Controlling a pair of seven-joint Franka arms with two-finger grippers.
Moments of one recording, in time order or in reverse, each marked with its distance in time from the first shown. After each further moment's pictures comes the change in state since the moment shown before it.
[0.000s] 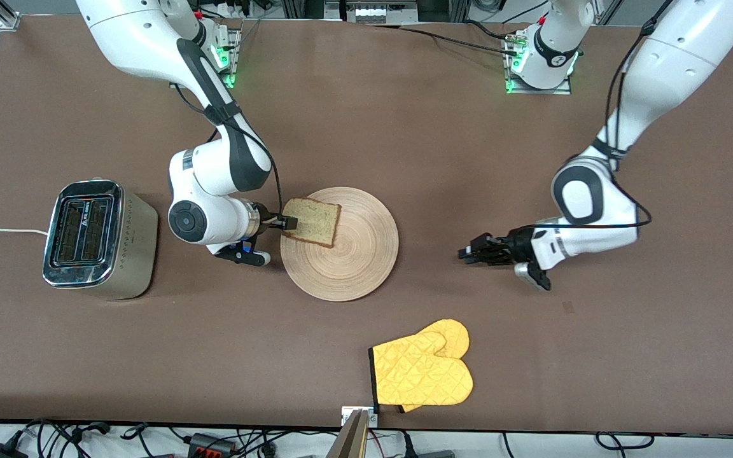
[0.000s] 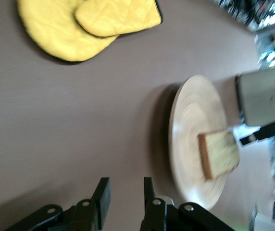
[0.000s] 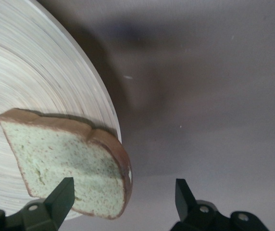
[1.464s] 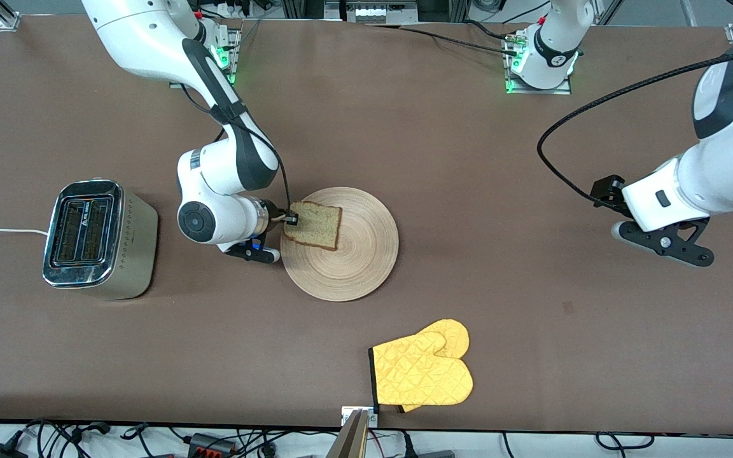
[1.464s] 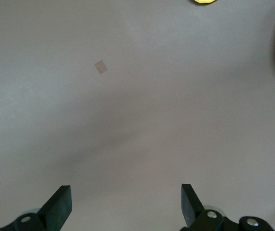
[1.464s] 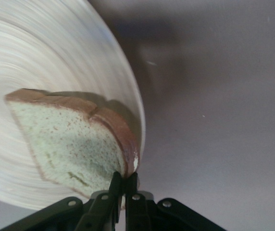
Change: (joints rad) left arm -0.081 -0.205 0.016 0.615 1.026 -0.927 -0.548; right arm 0.013 0.003 0.012 0.050 0.022 -0.017 0.002
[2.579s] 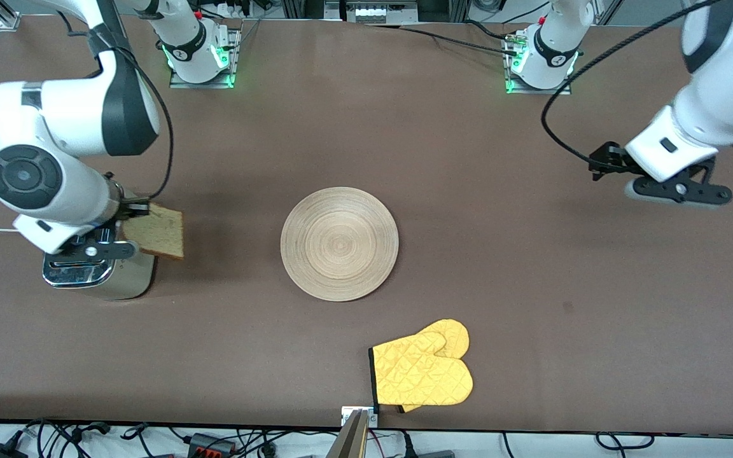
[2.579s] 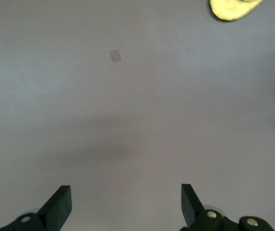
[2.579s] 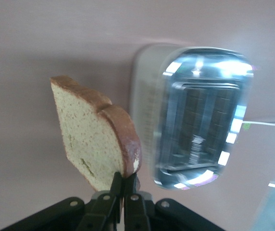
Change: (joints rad) left arm 0.062 -0.403 0.044 -0.516 -0.154 0.288 -0.216; right arm -0.156 -0.227 -0.082 0.238 -0.668 -0.474 -0.303
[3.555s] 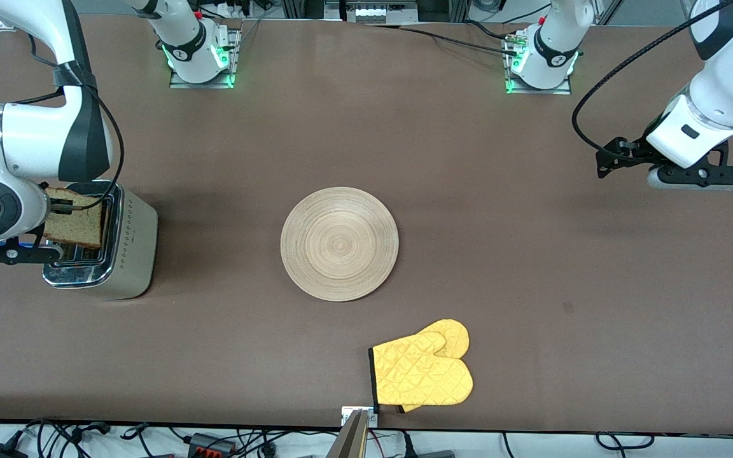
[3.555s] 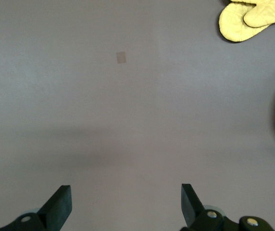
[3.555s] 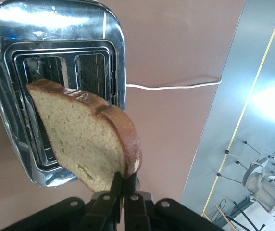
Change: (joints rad) left arm -0.118 -0.069 0.206 -0.097 -0.102 0.091 0.010; right arm -0.116 0.049 -0.014 -0.014 -0.232 -0.057 -0.007
